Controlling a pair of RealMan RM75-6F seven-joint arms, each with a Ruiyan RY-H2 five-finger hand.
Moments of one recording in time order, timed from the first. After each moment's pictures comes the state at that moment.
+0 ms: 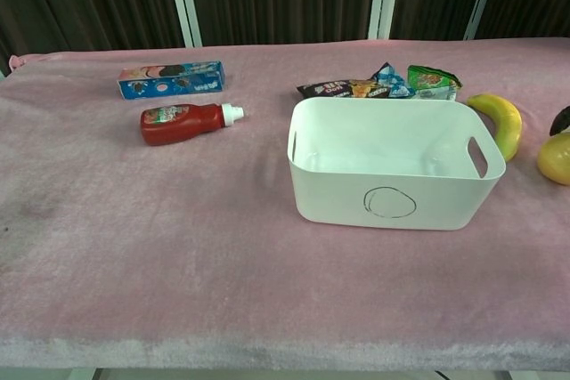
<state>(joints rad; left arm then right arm) -0.12 -1.14 0.00 -1.56 1.56 1.46 0.07 0.50 -1.46 0.07 -0.96 -1.30 0.87 -0.01</state>
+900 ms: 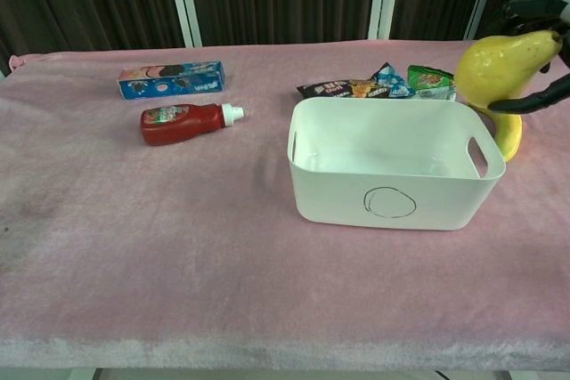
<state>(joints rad) -0.12 -1.14 0.00 -1.56 1.57 1.47 0.07 0.48 -1.42 0.11 -1.32 -1.57 1.34 0.01</state>
